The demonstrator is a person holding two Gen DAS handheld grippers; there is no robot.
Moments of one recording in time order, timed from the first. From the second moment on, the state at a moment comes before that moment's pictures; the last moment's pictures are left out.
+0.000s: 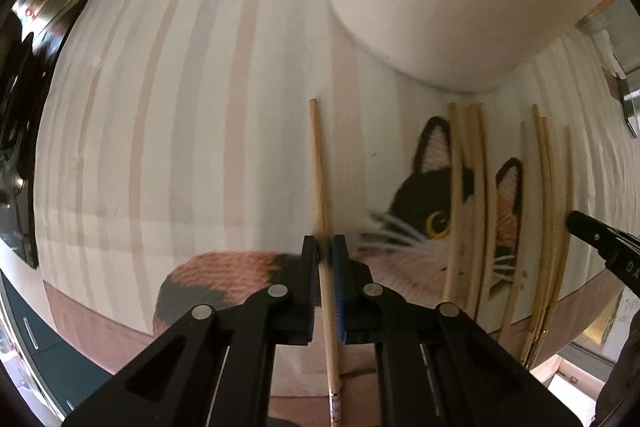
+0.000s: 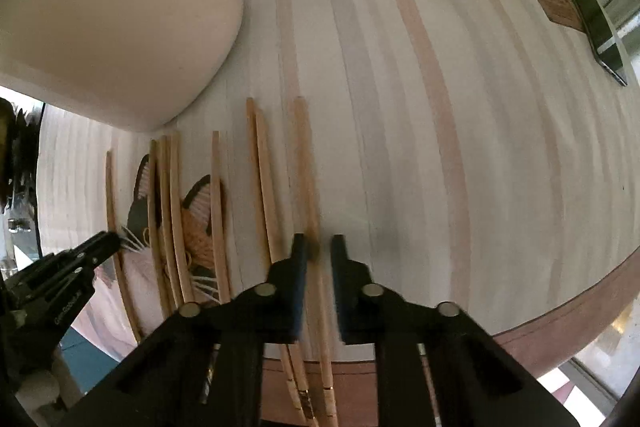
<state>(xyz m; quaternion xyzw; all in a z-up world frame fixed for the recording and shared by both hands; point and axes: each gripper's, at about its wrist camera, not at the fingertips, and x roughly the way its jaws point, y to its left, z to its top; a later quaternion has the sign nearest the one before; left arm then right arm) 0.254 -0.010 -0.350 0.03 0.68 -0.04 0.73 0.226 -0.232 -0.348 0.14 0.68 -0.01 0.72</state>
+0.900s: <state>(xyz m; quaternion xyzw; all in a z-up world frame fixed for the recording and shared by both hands) 0.260 0.001 -0.346 0.04 0.68 -0.04 0.73 0.215 -0.232 -0.344 0.09 0.72 -0.05 0.69</state>
